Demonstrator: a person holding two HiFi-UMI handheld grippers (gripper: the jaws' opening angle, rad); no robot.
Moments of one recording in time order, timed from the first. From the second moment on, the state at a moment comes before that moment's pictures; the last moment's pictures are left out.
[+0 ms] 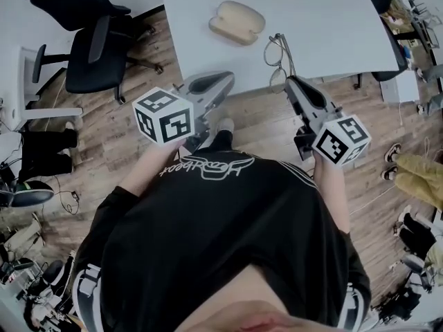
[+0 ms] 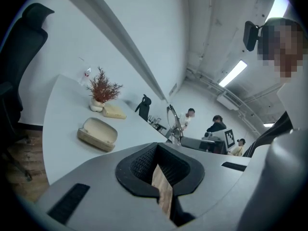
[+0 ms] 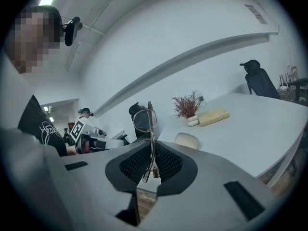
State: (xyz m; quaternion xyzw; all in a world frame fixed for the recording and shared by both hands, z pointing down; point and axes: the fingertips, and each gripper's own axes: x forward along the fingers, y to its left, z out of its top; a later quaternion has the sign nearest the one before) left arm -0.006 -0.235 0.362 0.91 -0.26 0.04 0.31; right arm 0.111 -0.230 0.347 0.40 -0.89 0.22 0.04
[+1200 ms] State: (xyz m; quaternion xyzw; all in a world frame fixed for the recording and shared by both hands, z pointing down) left arm -0.054 -0.384 0.395 0.90 -0.27 0.04 0.33; right arm 0.081 -0.415 0.392 0.39 -0.89 0.20 0.13
